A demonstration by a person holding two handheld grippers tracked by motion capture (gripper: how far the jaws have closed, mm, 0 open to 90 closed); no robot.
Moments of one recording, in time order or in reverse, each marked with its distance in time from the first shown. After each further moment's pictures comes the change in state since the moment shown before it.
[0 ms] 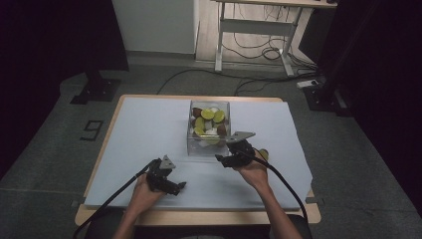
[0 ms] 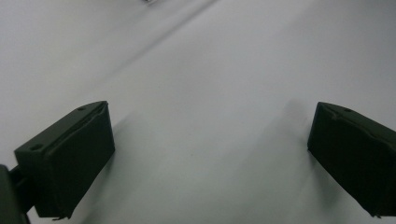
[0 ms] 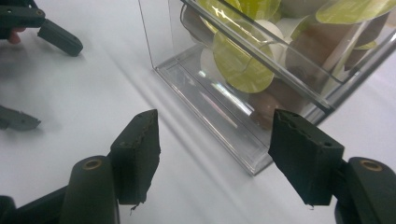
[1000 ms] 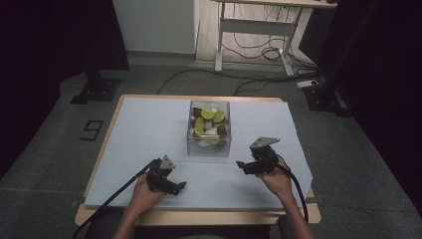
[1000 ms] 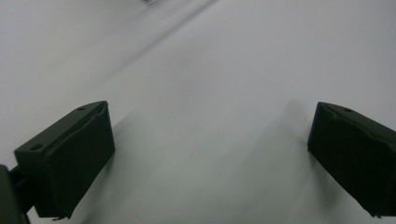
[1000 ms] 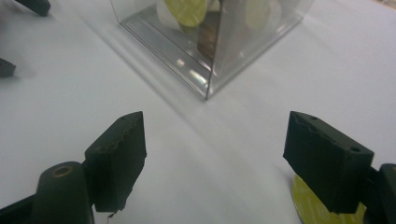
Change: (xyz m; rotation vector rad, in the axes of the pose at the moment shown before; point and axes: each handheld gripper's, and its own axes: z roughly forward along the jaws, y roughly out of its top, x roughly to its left) left arm 0.000 0.000 0.000 0.000 0.000 0.000; right arm -0.027 -0.041 -0.049 0.051 -0.067 0.049
